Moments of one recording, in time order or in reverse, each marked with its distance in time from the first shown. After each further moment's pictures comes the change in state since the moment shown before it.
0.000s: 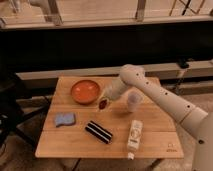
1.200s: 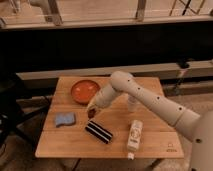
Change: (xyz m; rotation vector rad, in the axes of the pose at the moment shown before) arm -0.063 -0.033 0.045 0.066 -0.145 -0.106
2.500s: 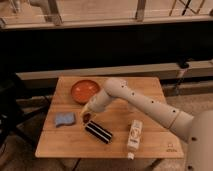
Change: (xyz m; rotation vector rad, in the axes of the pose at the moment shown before) arm -0.003 0.003 0.034 0.018 0.003 -0.081
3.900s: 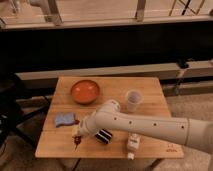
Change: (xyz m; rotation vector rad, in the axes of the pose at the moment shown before) arm -0.102 -0.025 0.053 -0.061 0.233 -0.213
